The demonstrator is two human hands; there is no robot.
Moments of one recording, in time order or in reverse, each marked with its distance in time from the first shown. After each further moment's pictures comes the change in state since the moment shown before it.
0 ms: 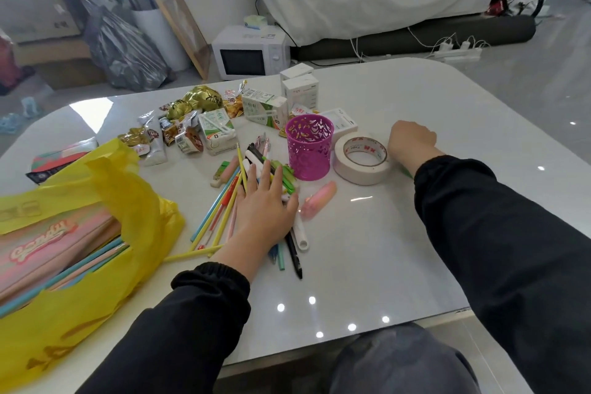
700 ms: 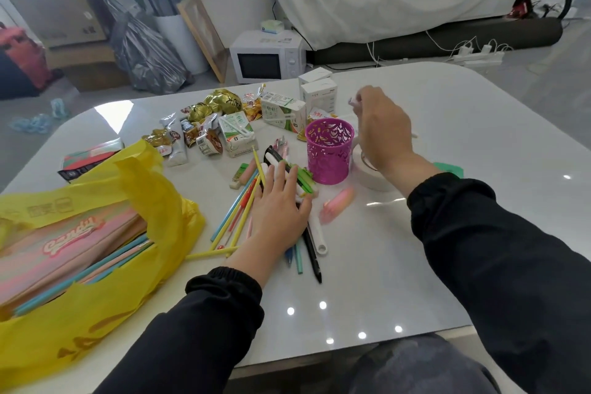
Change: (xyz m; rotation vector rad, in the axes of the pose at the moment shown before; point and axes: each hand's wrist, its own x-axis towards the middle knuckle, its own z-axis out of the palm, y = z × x) left_hand -0.004 -0.006 -0.002 -0.114 0.093 0.039; right_hand -0.048 -0.063 -0.015 0.409 0.862 -0.664
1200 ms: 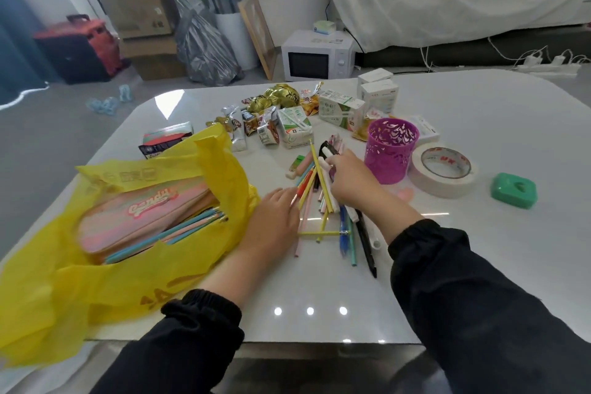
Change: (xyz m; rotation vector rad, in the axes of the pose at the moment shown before) left_hand -0.064 -0.073 -0.041 -0.147 0.143 -0.063; right_hand -0.032 -0.135 0.031 0.273 -0.881 0.231
